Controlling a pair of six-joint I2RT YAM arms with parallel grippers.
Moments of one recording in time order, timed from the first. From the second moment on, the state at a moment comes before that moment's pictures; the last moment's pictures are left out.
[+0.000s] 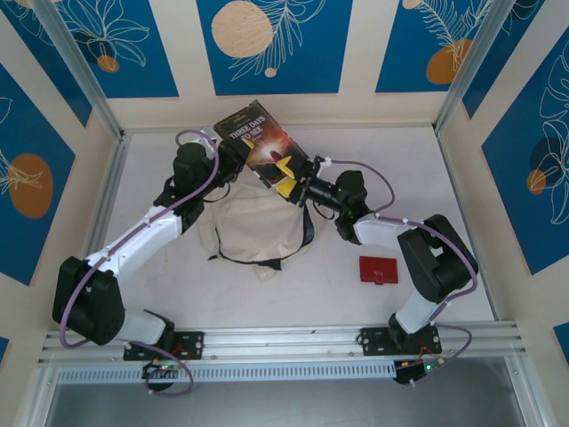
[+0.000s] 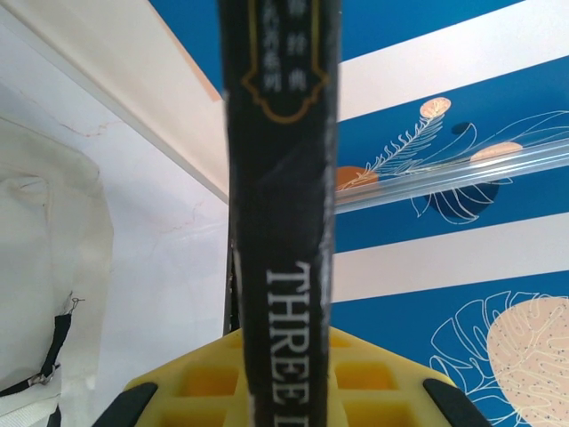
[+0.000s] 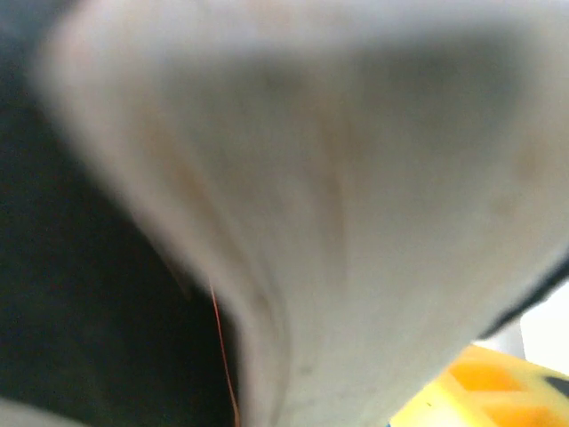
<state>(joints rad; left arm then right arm) -0.43 1.39 1.03 0.25 0.20 -1.23 0.51 1.65 0.80 1.02 -0.58 1.86</state>
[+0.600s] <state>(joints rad) -0.43 1.39 1.04 0.17 0.22 -1.19 0.48 1.62 0.74 1.01 -0.55 1.87</state>
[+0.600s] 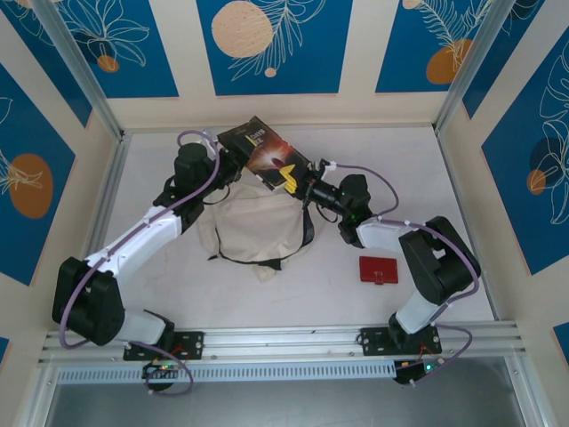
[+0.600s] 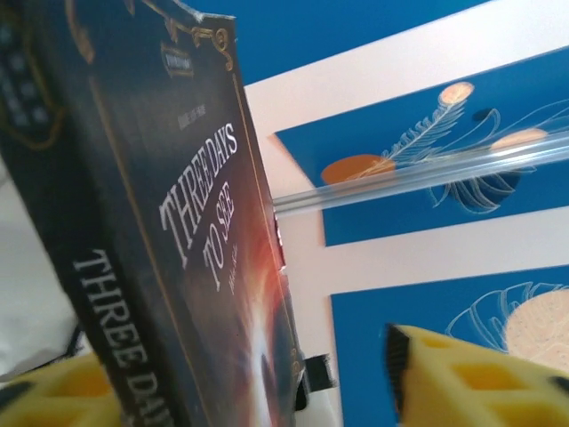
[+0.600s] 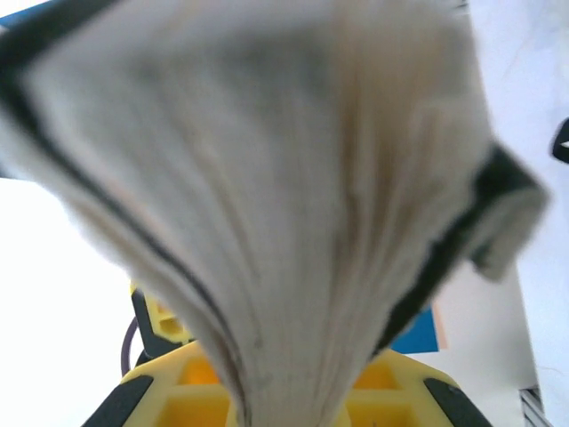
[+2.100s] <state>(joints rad) -0.86 1.89 1.57 -1.09 -0.09 -0.16 0.05 0.89 0.73 -0.31 -0.40 1.17</state>
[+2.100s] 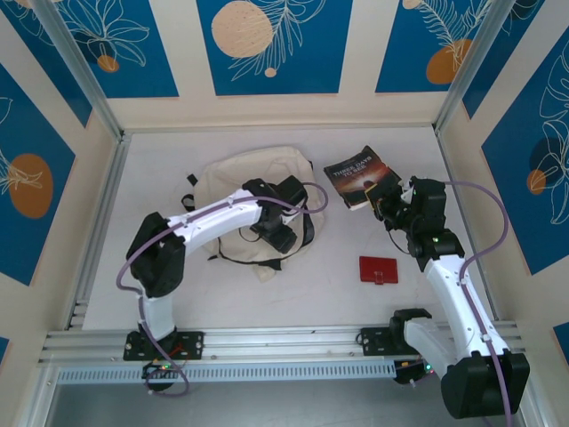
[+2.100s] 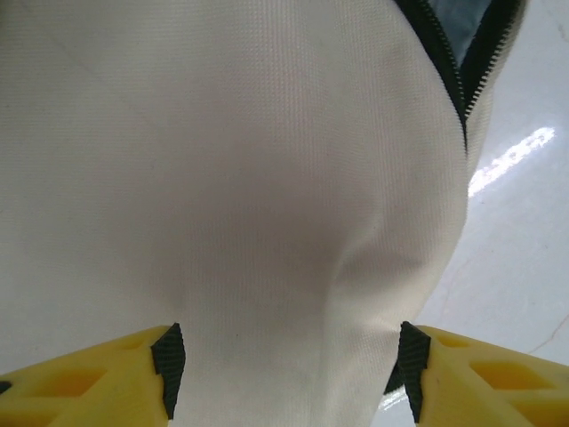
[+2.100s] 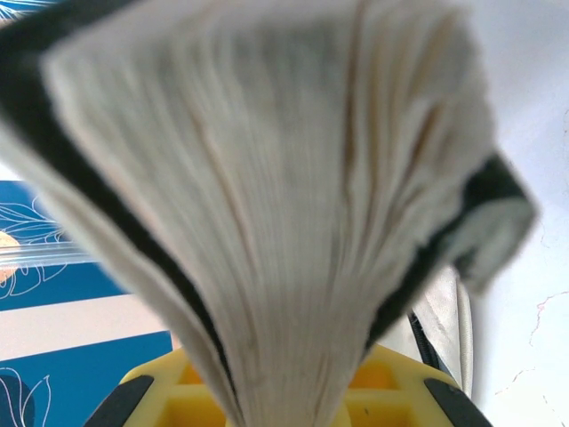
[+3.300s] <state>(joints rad) -0.82 1.78 1.82 -0.92 -0.25 -0.27 0.03 0.80 0.82 -0.61 -0.44 0.91</state>
